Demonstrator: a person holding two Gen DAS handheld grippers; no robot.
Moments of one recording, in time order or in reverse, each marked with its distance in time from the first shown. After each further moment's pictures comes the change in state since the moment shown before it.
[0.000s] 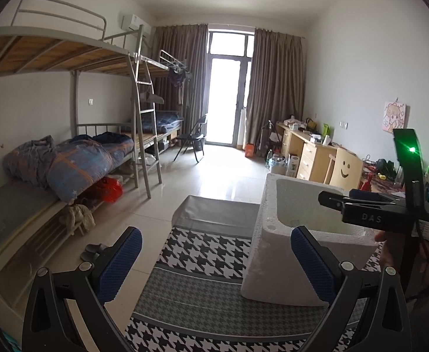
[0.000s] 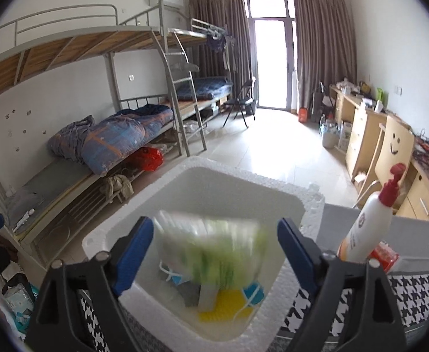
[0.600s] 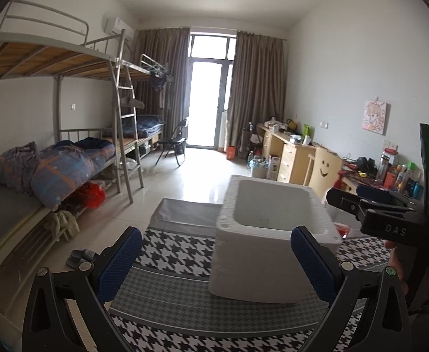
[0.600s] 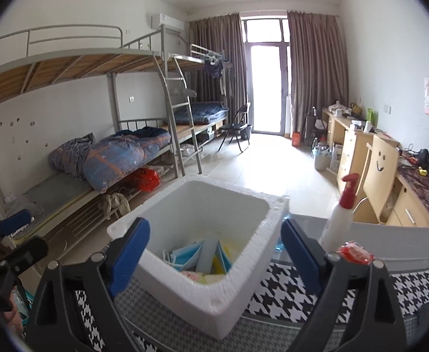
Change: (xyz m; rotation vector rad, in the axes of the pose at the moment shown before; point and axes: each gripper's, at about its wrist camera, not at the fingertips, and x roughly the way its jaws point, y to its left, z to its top) left arm -0.024 -0.034 -0.001 0.032 -0.020 -0.094; right arm -0.068 -0.001 -0.015 -0.007 -0.125 -0.024
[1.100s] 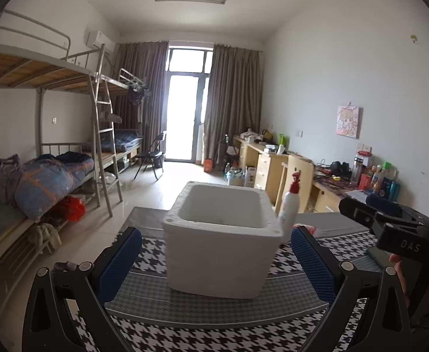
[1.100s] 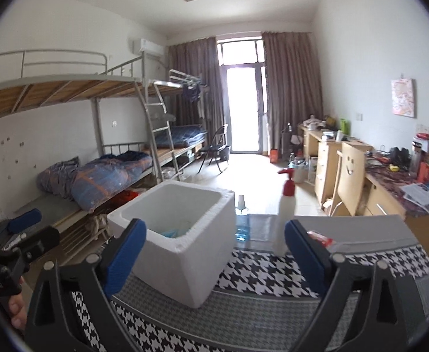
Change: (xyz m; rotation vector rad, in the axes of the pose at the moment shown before) left arm -0.040 -0.050 -0.015 0.041 -0.074 -0.105; right arm -0.080 -0.022 -0.035 0.062 -0.127 -0.097
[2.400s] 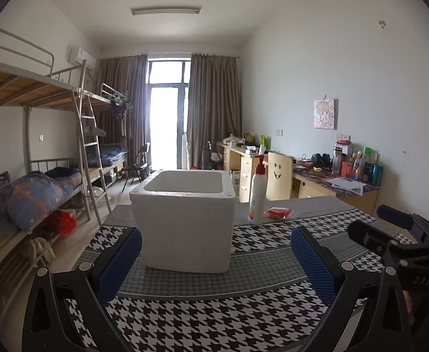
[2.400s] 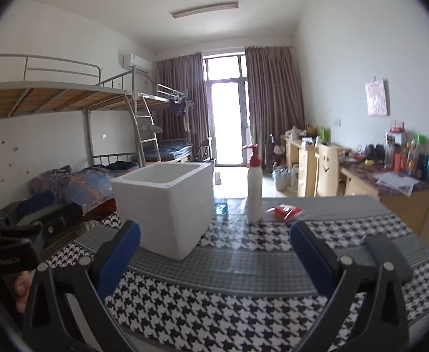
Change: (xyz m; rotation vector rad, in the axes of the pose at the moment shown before) left arm -0.033 -0.042 -0.050 0.079 -0.048 -0.056; right arm -0.081 -0.007 -0.084 0.011 -0.087 -0.074
